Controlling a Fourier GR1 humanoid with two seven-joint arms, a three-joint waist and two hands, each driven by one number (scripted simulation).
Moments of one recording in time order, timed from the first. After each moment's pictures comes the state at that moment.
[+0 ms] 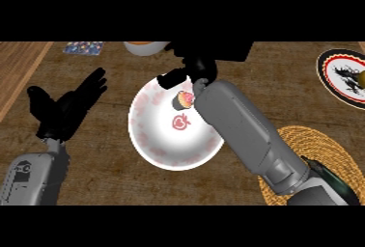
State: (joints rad) left arm -0.31 0.19 0.10 -1.46 0.07 -0.24 0.29; right arm -1.10 0.00 0.35 -0.74 0.25 -0.37 0.54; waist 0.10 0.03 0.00
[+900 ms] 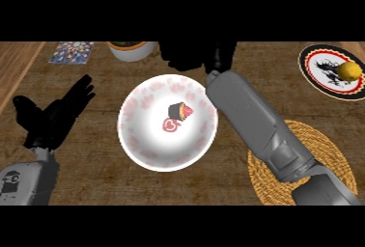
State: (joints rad) left arm -0.24 0.22 0.14 -1.47 0.07 -0.23 0.27; right arm -1.17 -0.04 0.30 -0.53 0.15 -0.70 0.23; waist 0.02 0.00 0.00
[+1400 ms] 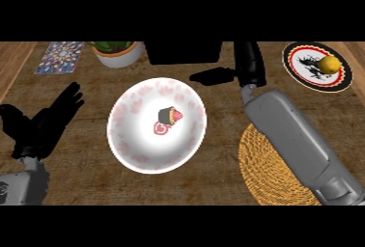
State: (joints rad) left arm -0.18 0.23 0.18 -1.50 0.08 -0.22 0.28; right arm -0.88 -0.23 0.38 -1.06 0.15 -0.53 0.22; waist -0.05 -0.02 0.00
